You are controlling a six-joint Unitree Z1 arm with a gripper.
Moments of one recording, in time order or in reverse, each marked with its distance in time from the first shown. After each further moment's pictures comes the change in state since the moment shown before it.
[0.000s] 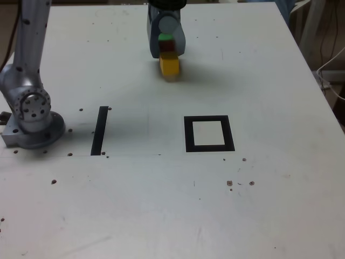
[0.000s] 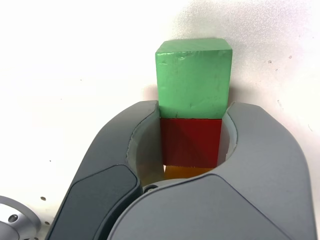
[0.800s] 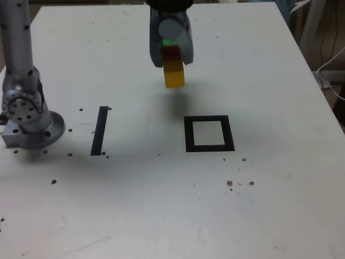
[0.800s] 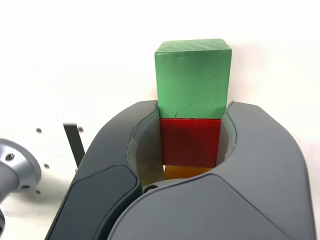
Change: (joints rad) arm -0.406 -0.241 0.106 0.090 -0.004 -0.278
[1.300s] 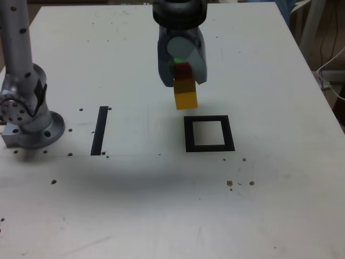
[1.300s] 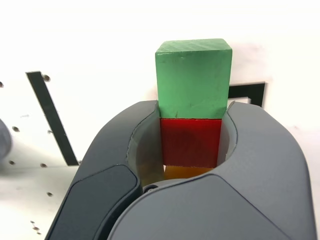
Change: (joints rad) arm -0.239 0.001 -0.042 0.023 -0.026 -0.190
